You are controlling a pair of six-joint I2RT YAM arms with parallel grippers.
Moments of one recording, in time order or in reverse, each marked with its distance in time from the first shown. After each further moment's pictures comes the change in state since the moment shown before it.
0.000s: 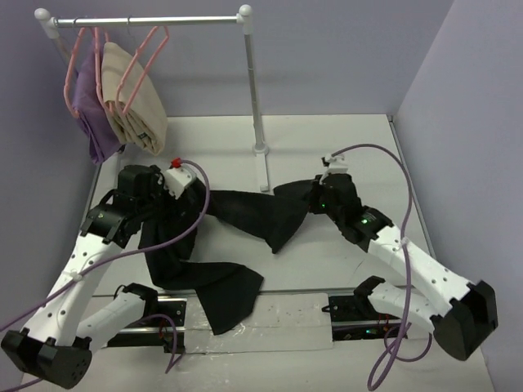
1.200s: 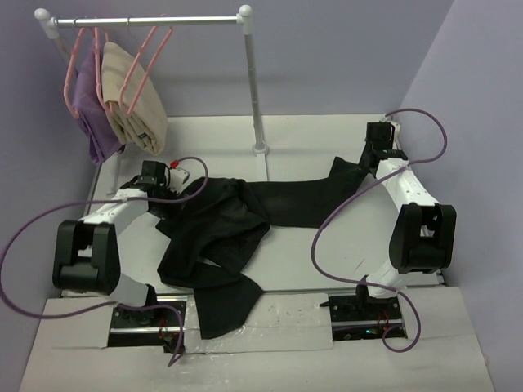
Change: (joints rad) left arm 0.229 0.579 -0.138 0.323 -0.039 -0.081; right arm -0.643 0.567 0.438 -0.126 0.061 -0.142
